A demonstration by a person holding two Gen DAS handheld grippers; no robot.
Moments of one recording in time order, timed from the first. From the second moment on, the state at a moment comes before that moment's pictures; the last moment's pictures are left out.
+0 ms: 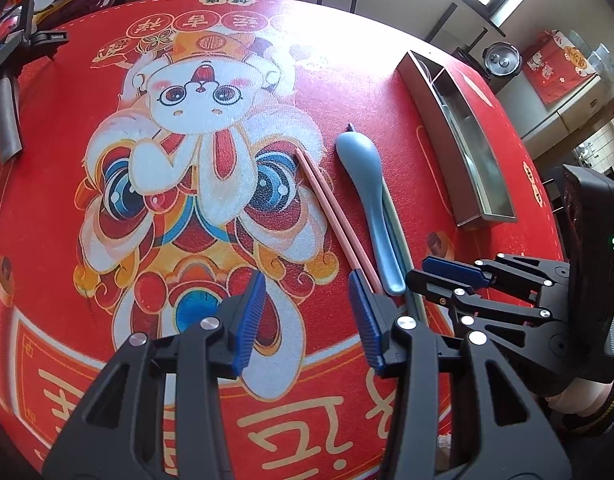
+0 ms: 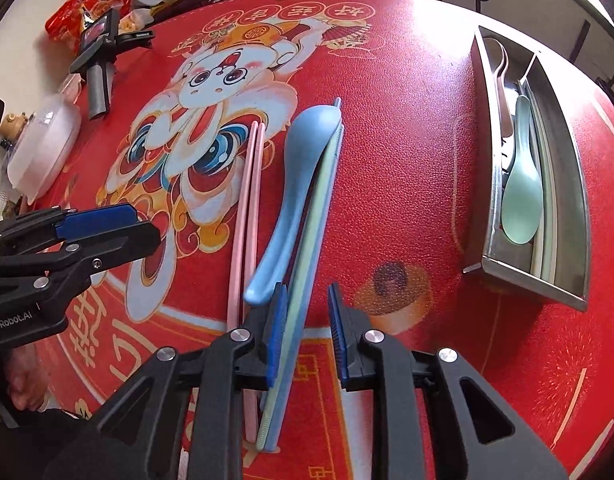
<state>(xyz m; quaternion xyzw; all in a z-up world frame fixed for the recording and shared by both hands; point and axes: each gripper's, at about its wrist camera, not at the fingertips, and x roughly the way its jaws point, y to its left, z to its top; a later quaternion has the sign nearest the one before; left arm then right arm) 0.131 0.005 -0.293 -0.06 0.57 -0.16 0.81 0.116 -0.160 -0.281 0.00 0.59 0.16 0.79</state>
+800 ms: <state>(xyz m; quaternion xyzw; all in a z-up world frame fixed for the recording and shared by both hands) 0.137 -0.062 -0.322 0.05 0.59 -0.19 0.78 0.108 -0.196 -0.287 0.06 0.60 0.12 0.79</state>
